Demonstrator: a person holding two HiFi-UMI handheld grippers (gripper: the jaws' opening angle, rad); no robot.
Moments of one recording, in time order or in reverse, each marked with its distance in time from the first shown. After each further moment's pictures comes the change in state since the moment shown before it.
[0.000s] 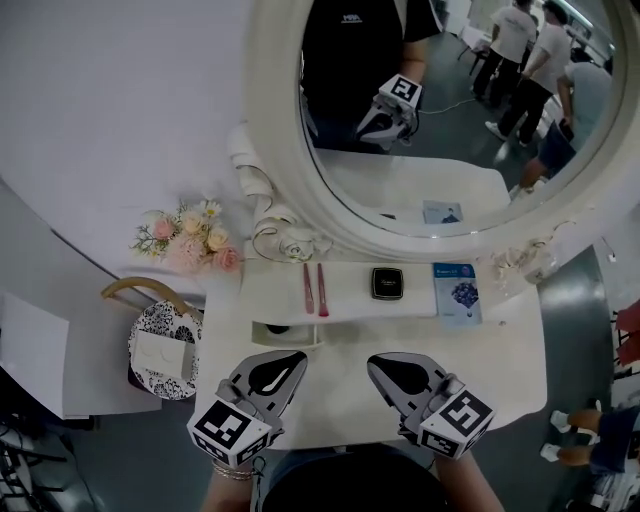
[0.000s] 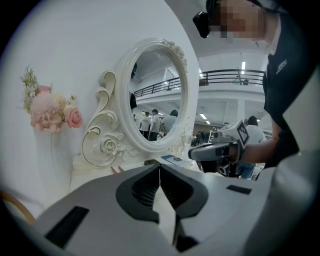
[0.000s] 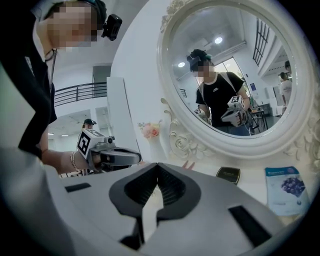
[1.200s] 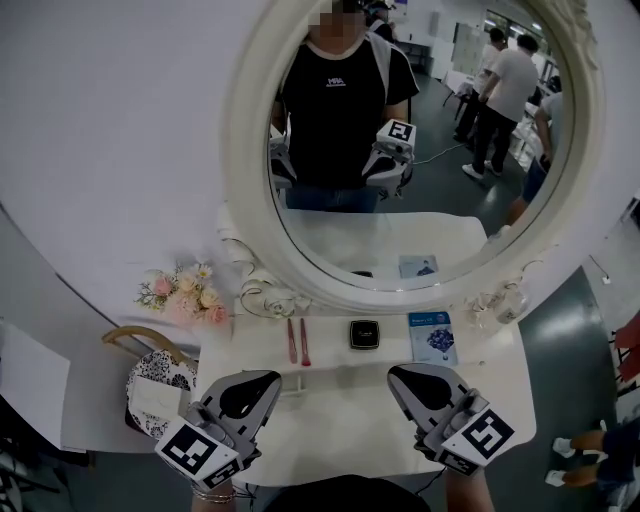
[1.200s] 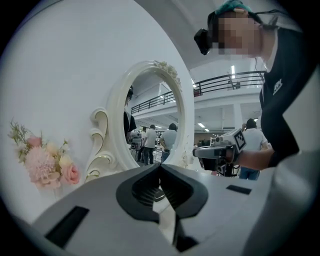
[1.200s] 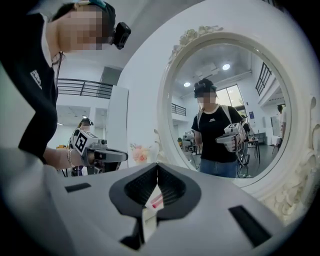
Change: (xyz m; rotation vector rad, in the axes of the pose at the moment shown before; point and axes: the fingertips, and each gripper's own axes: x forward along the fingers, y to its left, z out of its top) left arm -0.012 -0.001 0.097 0.088 -0.173 0.033; right arm -0.059 -0.030 0.100 -0.185 -0.179 -0.084
